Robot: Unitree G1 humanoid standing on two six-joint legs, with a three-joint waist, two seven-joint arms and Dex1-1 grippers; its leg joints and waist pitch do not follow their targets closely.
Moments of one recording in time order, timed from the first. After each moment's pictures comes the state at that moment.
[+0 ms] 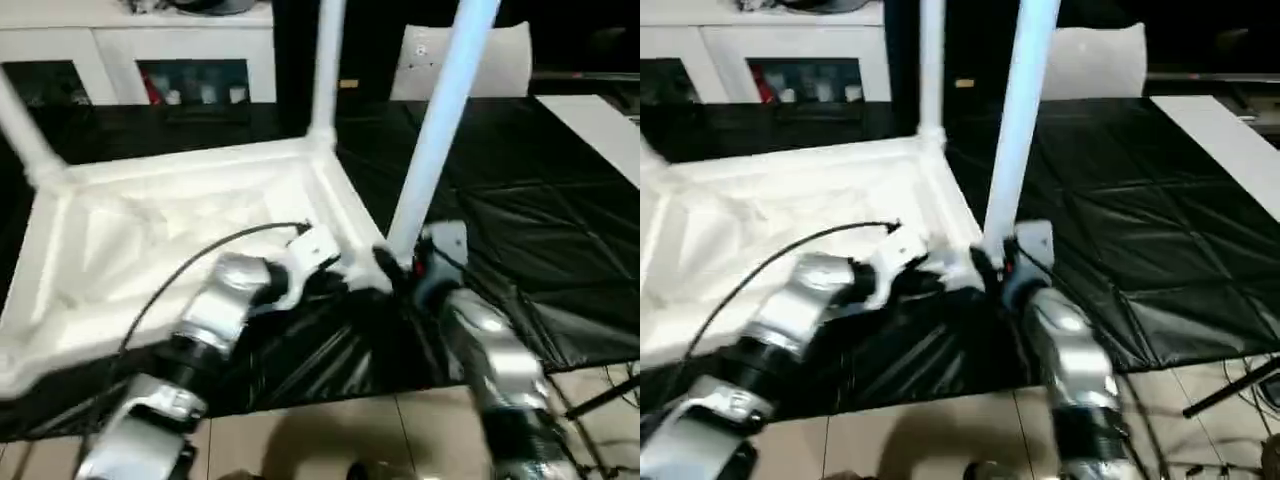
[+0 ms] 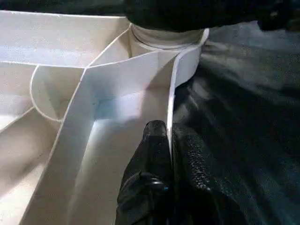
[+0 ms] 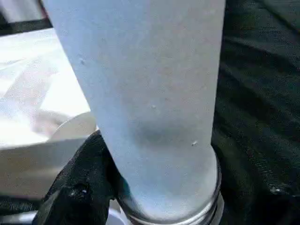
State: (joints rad) left arm -0.59 0.12 -0.25 0.45 0.17 0.36 -0.86; right arm -0.32 0.02 -0.07 0.21 0.10 0.36 0.26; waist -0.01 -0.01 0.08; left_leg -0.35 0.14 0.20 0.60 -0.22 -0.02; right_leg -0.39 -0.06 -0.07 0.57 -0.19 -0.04
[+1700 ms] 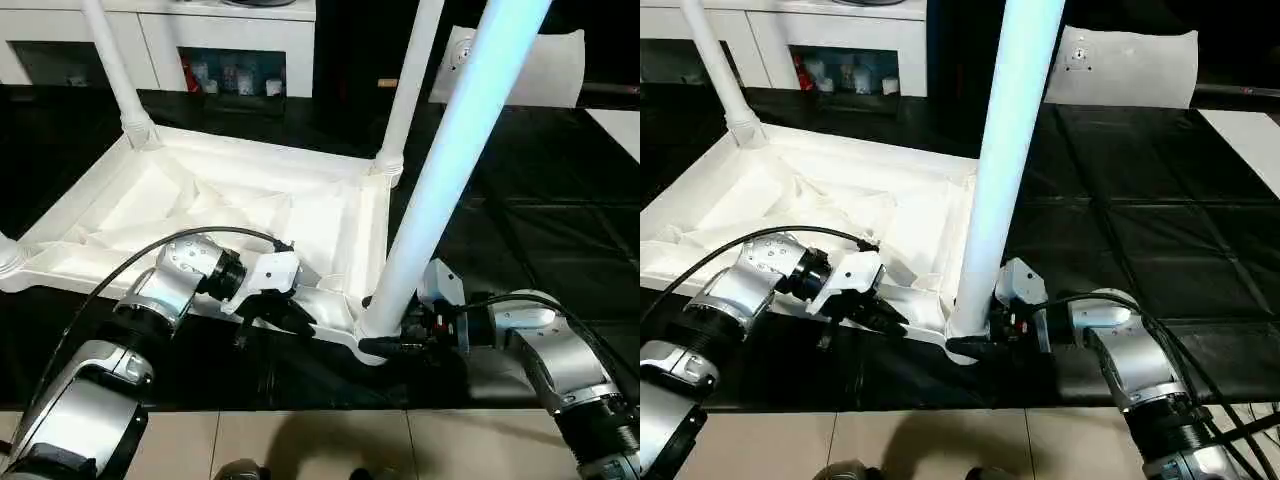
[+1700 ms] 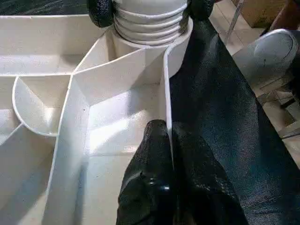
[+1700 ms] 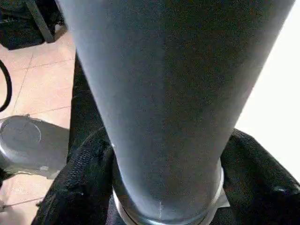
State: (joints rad) left arm -0.71 0.40 -0.35 0.75 0.05 -0.20 -1.54; right arm -0.32 -0.45 0.21 0.24 0.20 0.12 1.27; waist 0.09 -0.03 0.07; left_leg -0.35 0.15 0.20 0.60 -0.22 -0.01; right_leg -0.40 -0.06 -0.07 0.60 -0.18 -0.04
